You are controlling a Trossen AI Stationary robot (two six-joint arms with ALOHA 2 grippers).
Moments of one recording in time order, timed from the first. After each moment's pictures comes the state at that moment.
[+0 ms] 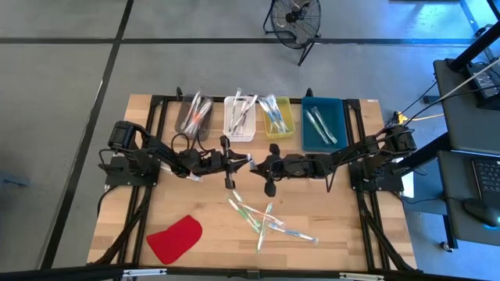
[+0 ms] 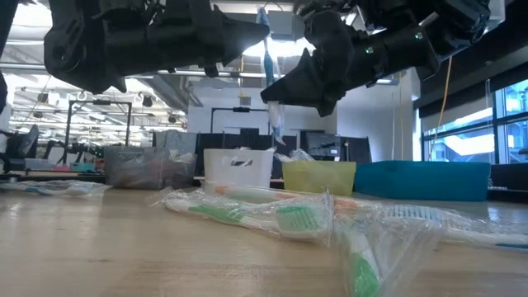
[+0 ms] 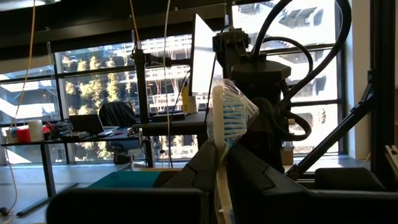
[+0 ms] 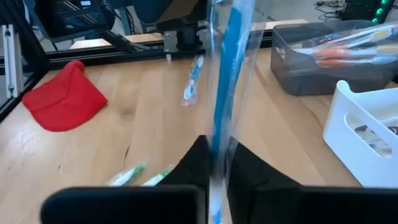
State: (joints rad) left arm -0.09 1.74 0.51 1.56 -0.26 0.14; right arm 0.16 1.68 0.74 0.61 0.22 0.16
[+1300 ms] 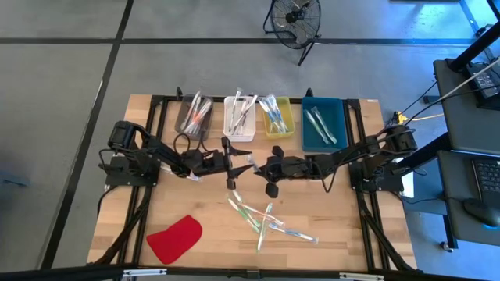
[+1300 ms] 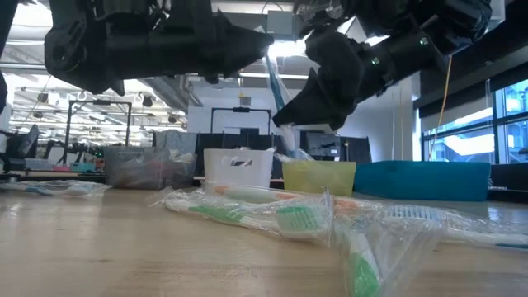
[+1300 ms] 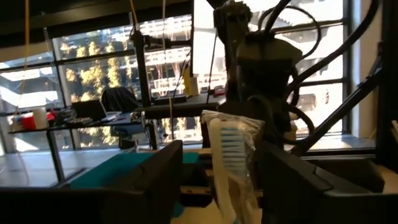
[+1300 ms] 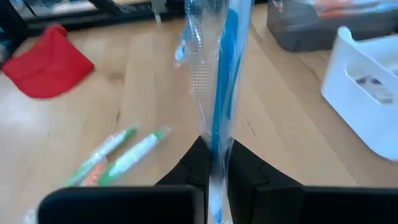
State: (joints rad) left arm -0.09 1.74 0.51 1.48 -0.26 0.15; right arm 0.16 1.68 0.74 0.46 0.23 0.23
